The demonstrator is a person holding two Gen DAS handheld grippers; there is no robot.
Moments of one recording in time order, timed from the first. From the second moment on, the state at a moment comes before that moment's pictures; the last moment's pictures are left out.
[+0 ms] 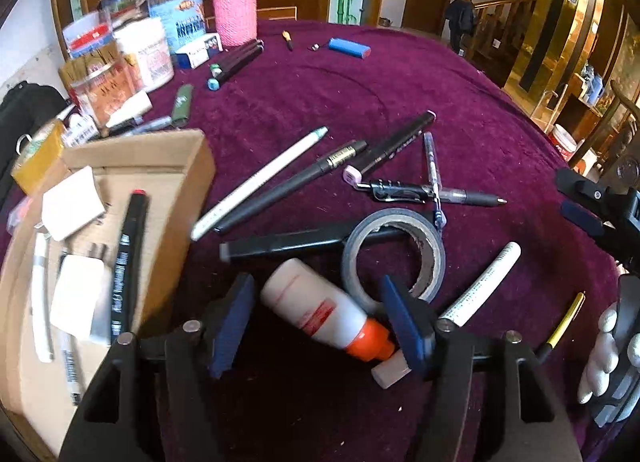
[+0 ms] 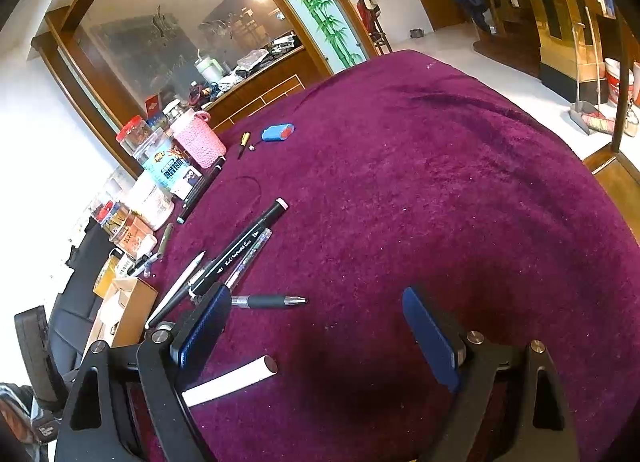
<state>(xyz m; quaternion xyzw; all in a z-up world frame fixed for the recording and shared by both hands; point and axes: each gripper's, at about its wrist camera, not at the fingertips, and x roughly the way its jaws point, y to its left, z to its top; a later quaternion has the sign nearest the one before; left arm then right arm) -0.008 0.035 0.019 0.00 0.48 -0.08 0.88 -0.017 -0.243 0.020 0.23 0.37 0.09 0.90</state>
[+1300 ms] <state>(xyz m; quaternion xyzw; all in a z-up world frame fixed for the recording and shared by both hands) -0.141 0.084 0.051 0.00 0.43 -0.18 0.88 0.013 -0.080 0.009 0.09 0.50 0.18 0.85</state>
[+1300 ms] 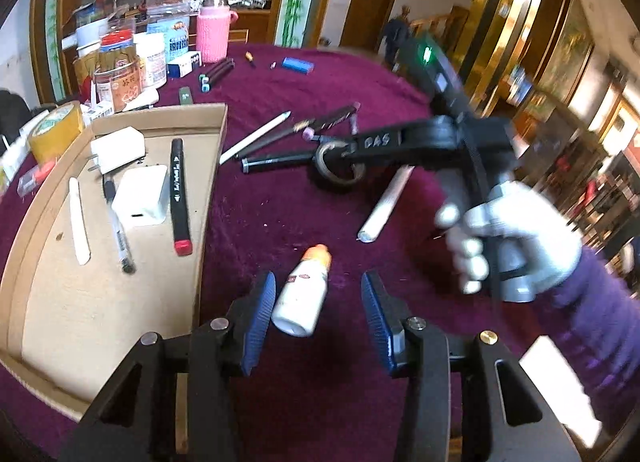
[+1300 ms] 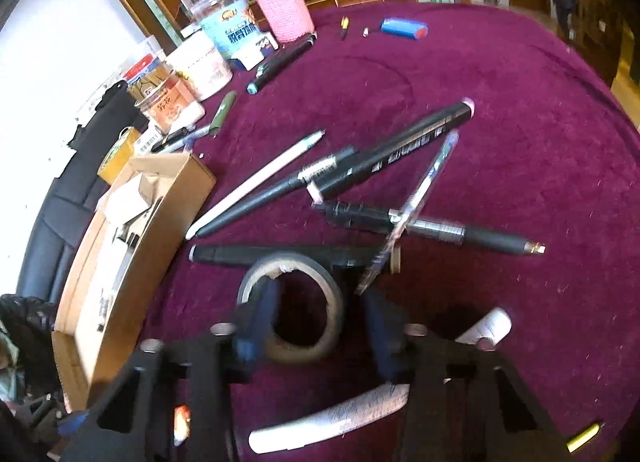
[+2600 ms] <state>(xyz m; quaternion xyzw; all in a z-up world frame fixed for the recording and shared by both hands) -0.079 0.300 0.034 -0.14 0.45 0.01 0.88 -0.046 0.089 0.045 0.04 0.50 0.35 0.79</state>
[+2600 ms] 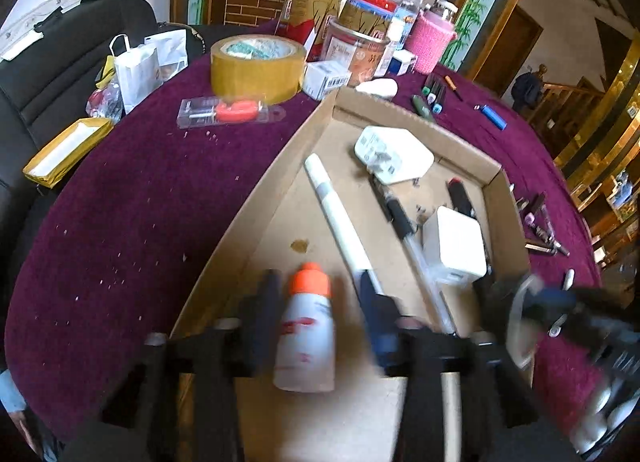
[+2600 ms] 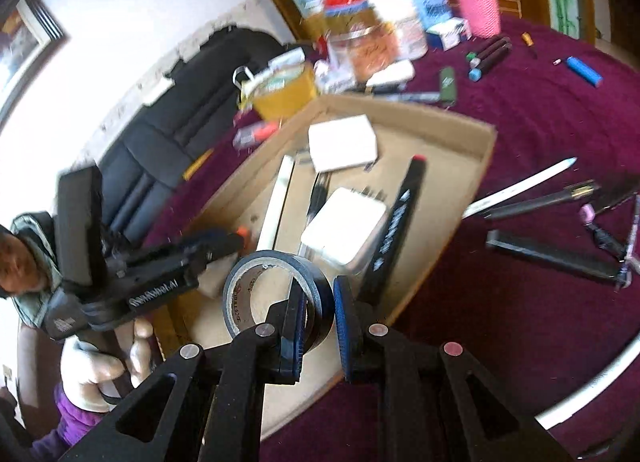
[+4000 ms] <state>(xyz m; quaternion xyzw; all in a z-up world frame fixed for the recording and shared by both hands) -0.120 0.109 0.078 -0.08 0.44 -0.21 0.87 -0.065 -0.178 0.046 0.17 0.43 0.12 0.88</state>
